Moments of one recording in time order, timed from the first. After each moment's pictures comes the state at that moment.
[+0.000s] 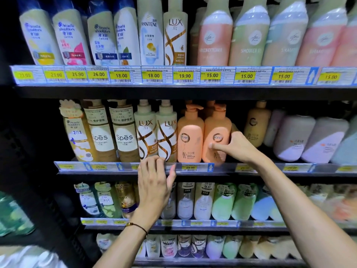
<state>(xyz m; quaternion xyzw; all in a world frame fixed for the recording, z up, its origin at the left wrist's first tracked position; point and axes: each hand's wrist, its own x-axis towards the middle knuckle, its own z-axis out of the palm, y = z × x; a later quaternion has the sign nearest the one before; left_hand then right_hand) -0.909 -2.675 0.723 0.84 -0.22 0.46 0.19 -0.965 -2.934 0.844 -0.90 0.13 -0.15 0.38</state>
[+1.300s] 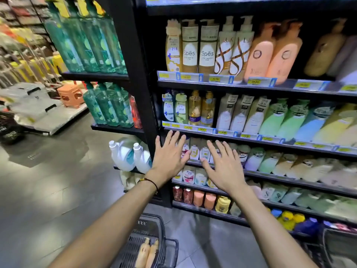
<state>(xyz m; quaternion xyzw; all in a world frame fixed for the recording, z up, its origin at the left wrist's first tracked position) -1.118 -2.424 0.643 0.97 -0.21 0.13 0.03 -1.193 -2.617 0.642 -0.99 0.02 -0.10 0.10</state>
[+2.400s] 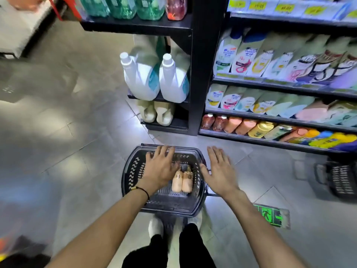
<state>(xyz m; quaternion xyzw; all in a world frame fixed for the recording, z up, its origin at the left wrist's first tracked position) -1.115 -2.119 0.321 0.96 -0.19 -0.21 0.04 -1.188 -2.334 0.316 -0.97 0.08 0.13 0.16</state>
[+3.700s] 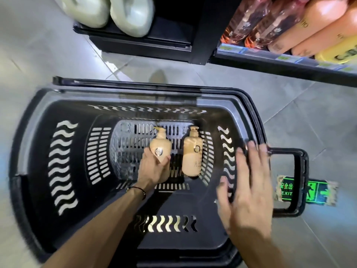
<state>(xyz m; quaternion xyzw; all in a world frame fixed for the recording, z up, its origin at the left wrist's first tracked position) -1.135 -2.068 -0.269 0.85 0.15 -0.38 0.33 -1.216 -2.268 -0.069 -0.98 0.18 0.01 0.13</state>
